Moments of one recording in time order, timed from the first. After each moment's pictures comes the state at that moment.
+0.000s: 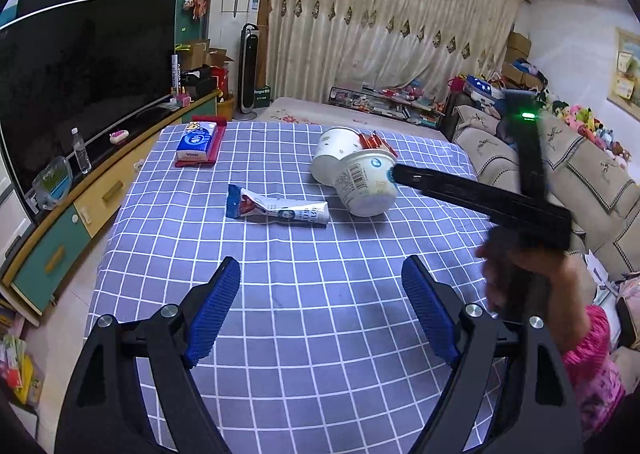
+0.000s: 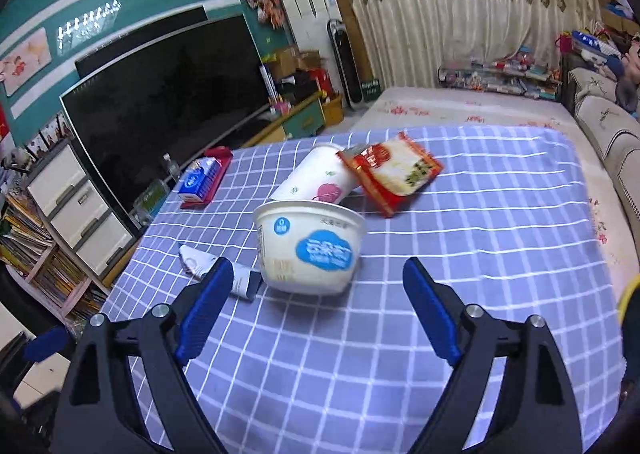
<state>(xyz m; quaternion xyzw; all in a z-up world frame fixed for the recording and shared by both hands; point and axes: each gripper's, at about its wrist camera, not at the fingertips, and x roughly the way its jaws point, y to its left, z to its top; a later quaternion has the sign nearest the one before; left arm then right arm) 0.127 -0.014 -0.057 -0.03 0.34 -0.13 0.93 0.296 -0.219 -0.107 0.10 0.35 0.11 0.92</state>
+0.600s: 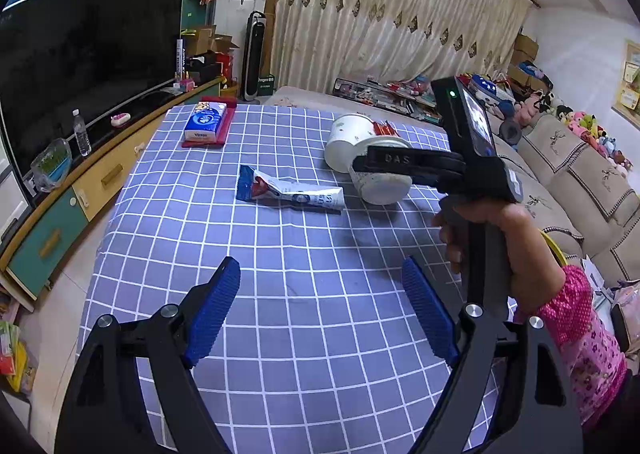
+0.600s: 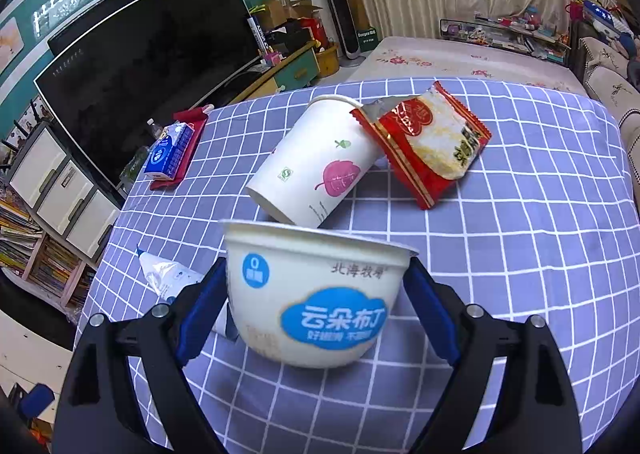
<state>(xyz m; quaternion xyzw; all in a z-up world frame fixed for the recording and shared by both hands) 0.131 -0.002 -0.075 -0.04 0.36 -0.13 0.92 0.373 -0.195 -0.144 0.09 0.43 0.11 0.89</state>
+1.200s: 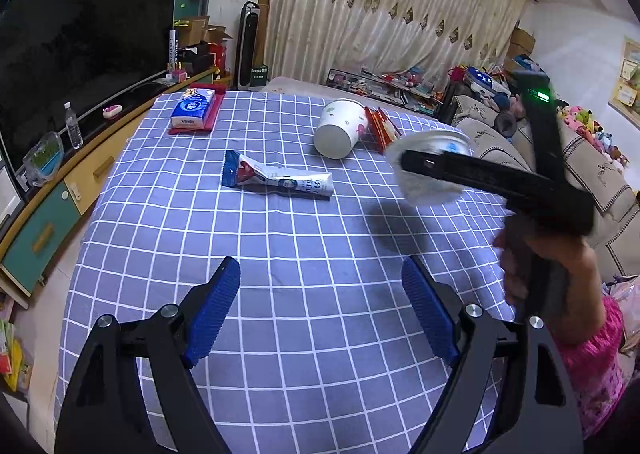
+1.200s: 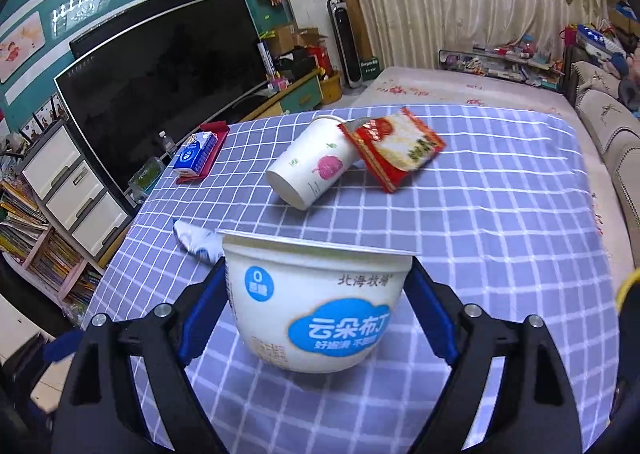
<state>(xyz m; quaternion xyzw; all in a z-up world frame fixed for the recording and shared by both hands) 0.135 -0.013 -0.087 -0.05 0.37 -0.14 0.92 0.281 -0.222 -0.112 0.08 0.38 0.11 0.92</state>
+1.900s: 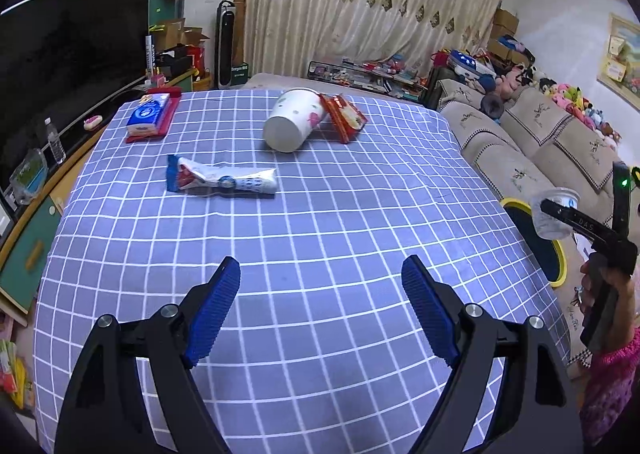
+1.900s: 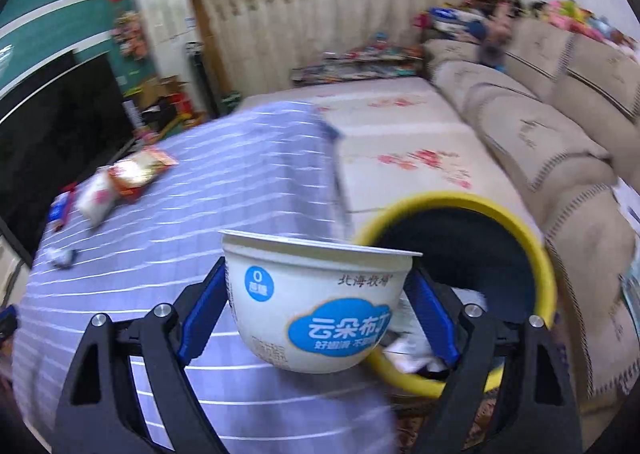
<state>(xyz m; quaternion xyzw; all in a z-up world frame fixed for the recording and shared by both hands) 0.150 -0.070 -0.095 -0.02 0.38 -0.17 0.91 0.154 -0.466 -0.123 0.14 0.35 -0.14 0.92</state>
